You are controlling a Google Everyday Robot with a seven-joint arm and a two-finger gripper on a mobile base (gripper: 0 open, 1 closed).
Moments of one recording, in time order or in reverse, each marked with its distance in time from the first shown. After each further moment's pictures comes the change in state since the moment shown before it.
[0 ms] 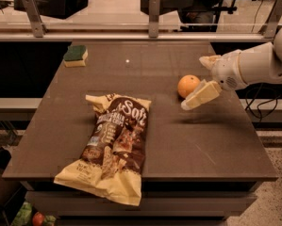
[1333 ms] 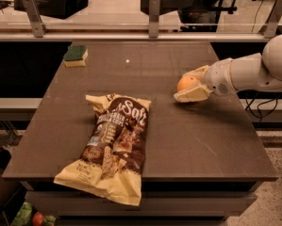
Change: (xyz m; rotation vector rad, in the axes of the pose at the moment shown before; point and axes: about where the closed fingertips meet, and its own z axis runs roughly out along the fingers) arm 0.010 -0.001 0.032 -0.030 -0.058 0.021
